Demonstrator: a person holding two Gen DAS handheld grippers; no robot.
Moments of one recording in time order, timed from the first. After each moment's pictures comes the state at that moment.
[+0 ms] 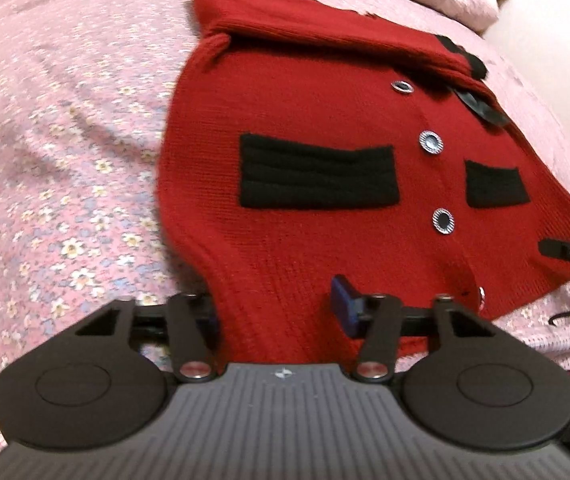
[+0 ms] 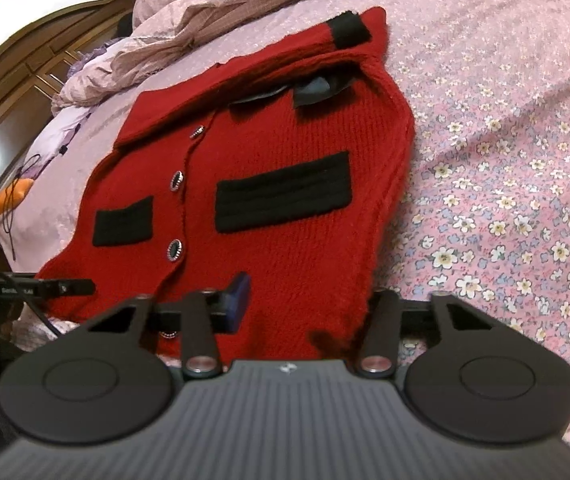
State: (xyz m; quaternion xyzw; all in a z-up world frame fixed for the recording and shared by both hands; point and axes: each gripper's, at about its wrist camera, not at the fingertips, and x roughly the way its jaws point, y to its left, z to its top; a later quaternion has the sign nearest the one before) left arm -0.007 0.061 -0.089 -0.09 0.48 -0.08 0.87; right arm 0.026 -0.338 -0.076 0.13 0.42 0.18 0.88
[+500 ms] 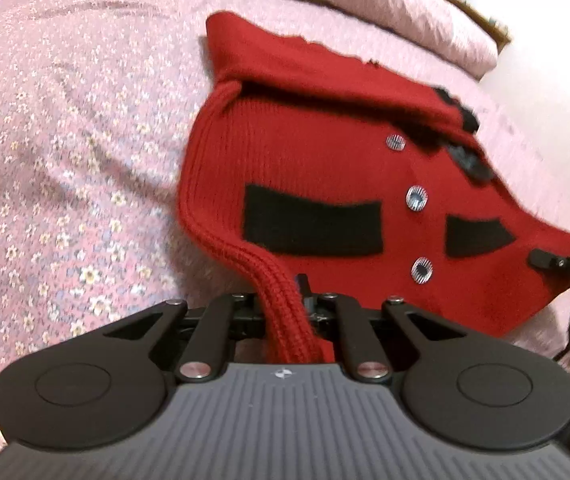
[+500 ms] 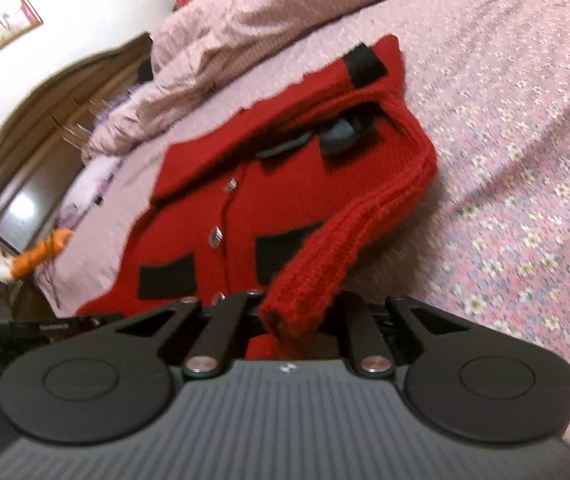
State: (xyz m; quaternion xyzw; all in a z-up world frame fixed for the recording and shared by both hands) left arm -0.013 0.084 -0.058 -0.15 0.44 -0.08 0.88; right arm 0.038 -0.348 -0.057 0.22 0.38 0.22 0.87
